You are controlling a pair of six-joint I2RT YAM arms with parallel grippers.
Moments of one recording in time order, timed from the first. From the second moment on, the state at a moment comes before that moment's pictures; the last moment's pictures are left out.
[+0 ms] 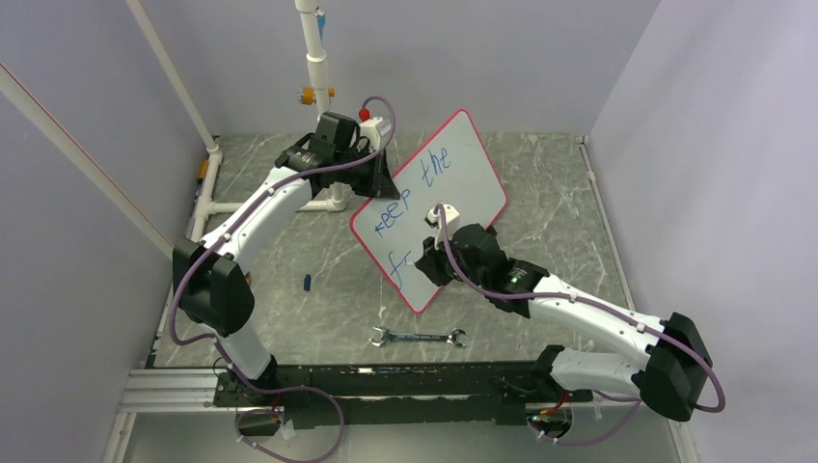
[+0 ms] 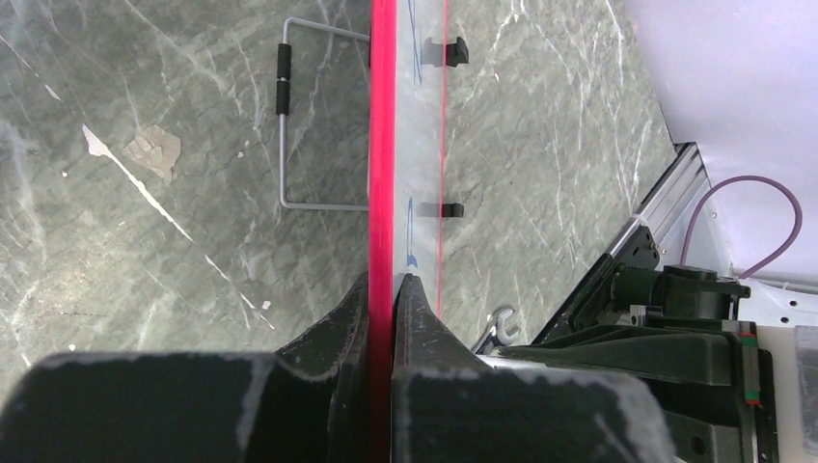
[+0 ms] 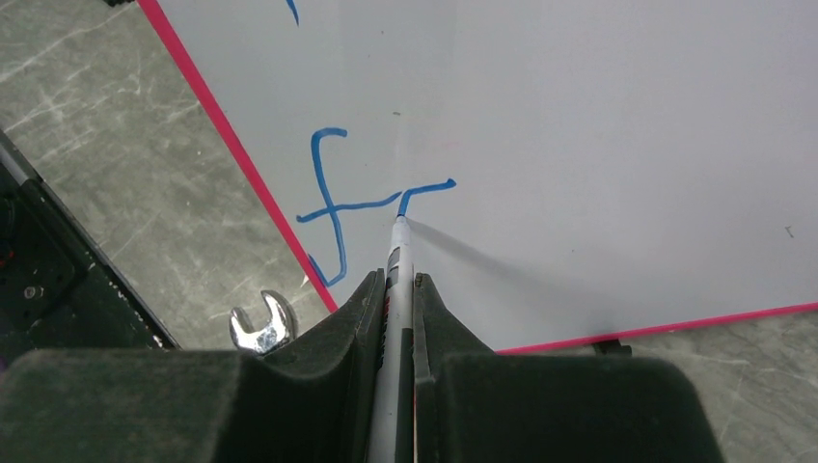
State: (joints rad) left arm -0.46 1.70 1.61 -0.62 0.49 -0.28; right arm 0.88 1.12 0.76 -0.12 0.03 0.22
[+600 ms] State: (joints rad) left arm -0.46 1.70 1.61 -0.61 0.49 -0.27; right arm 0.89 1.16 0.78 -0.14 0.08 0.25
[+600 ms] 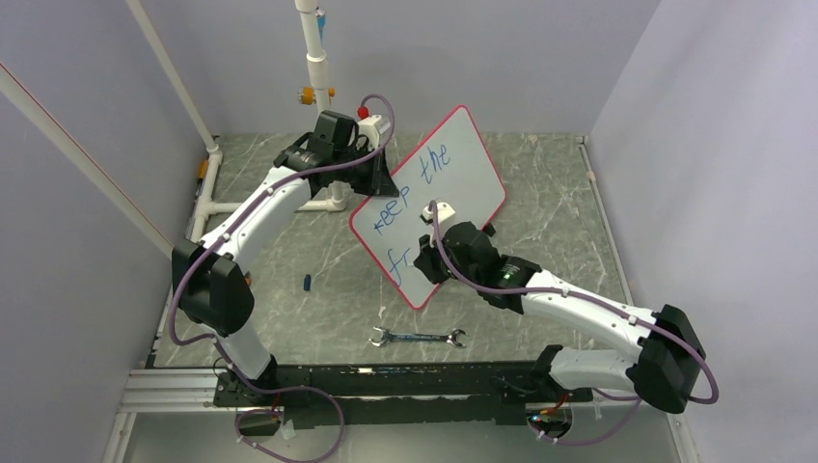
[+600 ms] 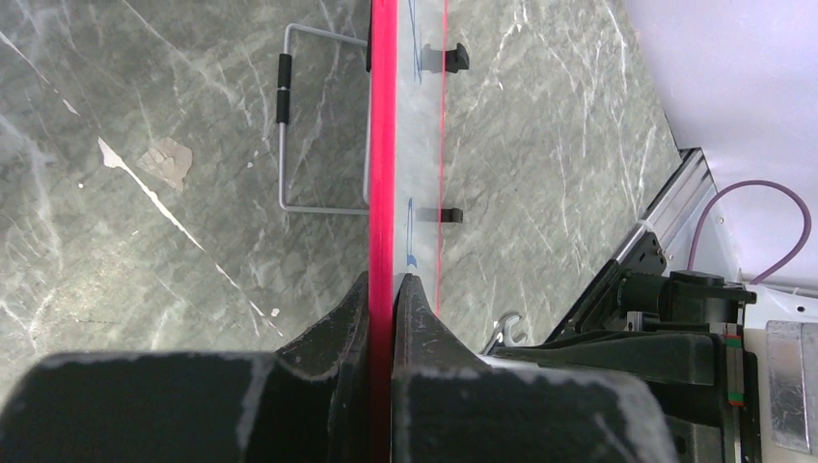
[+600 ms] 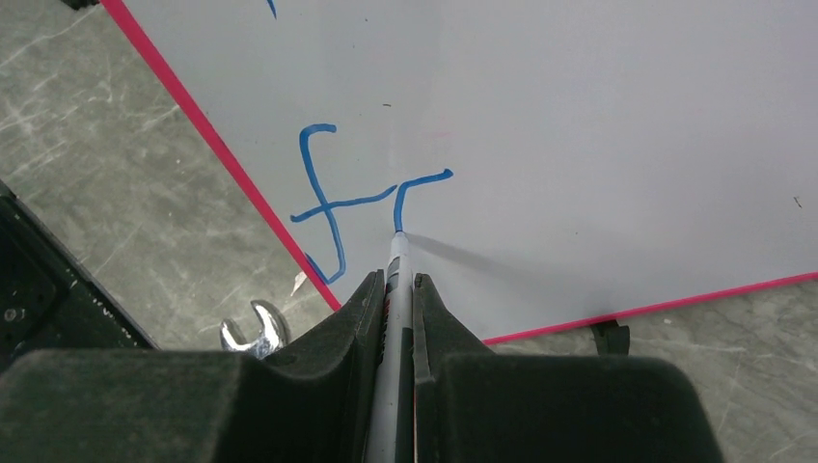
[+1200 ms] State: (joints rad) left arm -0.46 1.70 1.61 -0.60 0.48 -0.28; right arm 0.89 1.22 0.87 -0.19 0.16 0.22
